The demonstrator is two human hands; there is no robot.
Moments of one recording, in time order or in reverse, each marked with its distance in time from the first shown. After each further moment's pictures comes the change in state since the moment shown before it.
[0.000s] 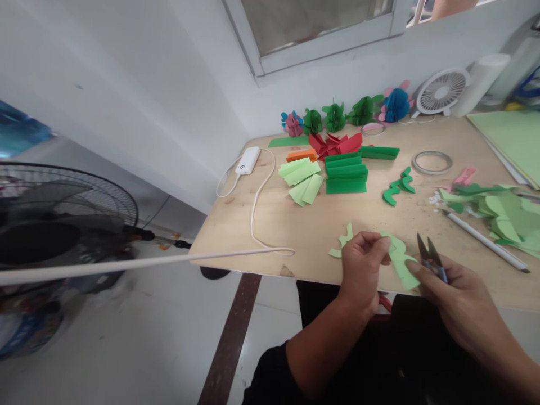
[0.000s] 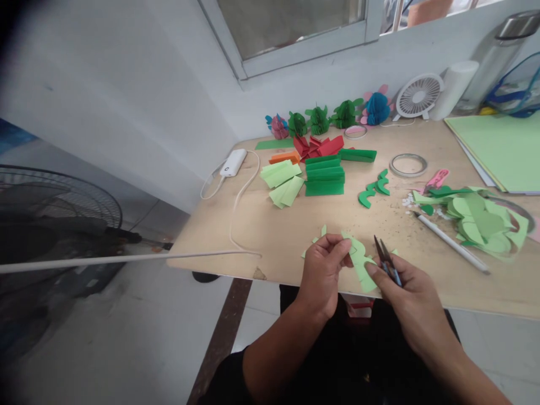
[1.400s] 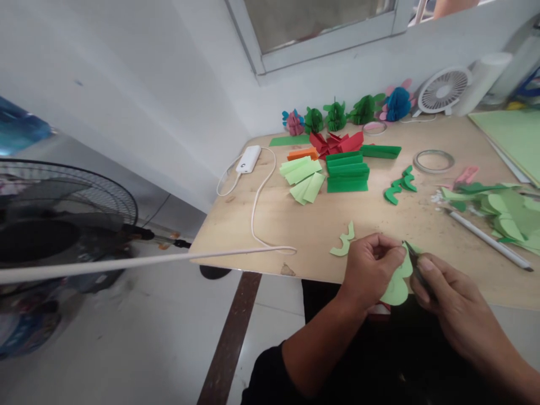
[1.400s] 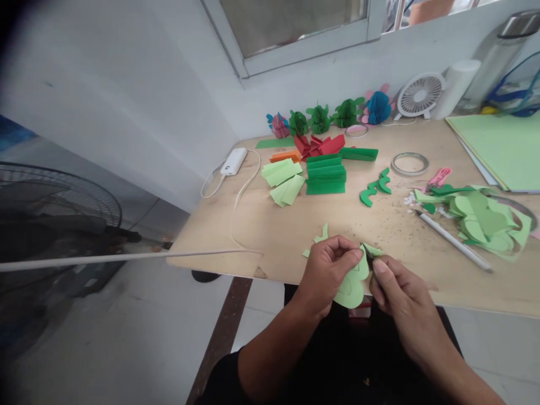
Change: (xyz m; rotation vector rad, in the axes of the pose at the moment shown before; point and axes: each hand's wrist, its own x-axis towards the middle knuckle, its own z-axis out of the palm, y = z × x) left_hand -0.005 0.010 -0.008 0.322 -0.218 0.047; right_hand -0.012 0.004 0.005 -0.033 -0.157 -0.093
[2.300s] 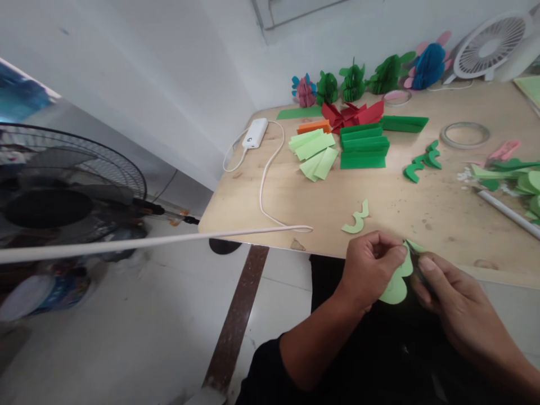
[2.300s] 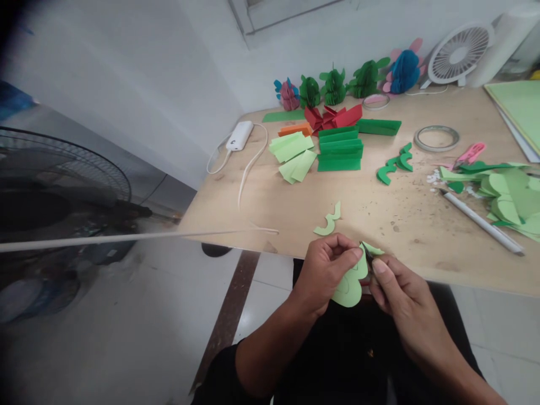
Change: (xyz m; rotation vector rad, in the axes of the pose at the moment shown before) left_hand -0.032 -0.006 -0.024 0.015 0.064 -0.074; right_hand -0.023 0.001 0.020 -0.117 -0.054 0.019
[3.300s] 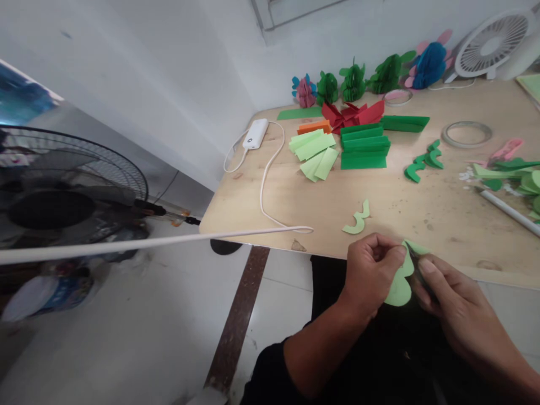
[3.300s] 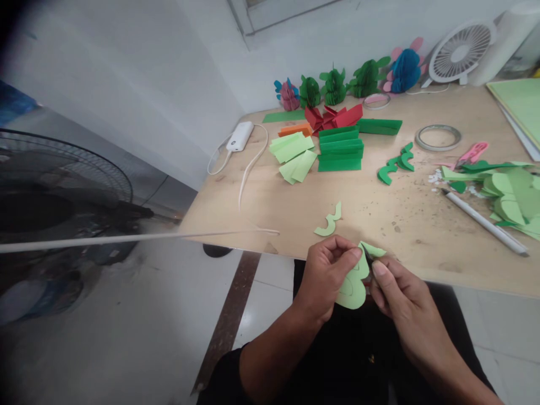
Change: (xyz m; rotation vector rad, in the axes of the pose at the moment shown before) left_hand -0.003 -0.004 0.005 -0.083 0.073 0.000; right_hand 0.000 0.003 0.003 0.030 0.007 0.002
